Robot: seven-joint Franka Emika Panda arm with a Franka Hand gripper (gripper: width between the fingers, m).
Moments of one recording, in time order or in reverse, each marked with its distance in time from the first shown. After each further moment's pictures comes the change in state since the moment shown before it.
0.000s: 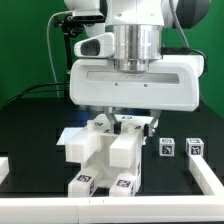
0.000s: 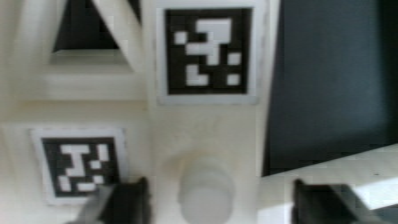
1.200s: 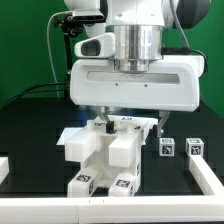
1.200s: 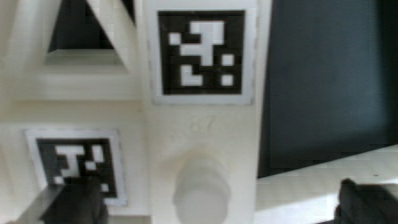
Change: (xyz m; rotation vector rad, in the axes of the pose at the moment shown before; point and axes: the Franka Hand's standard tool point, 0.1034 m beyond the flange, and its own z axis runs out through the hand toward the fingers) arm 0.000 0.000 0.000 0.000 0.000 0.000
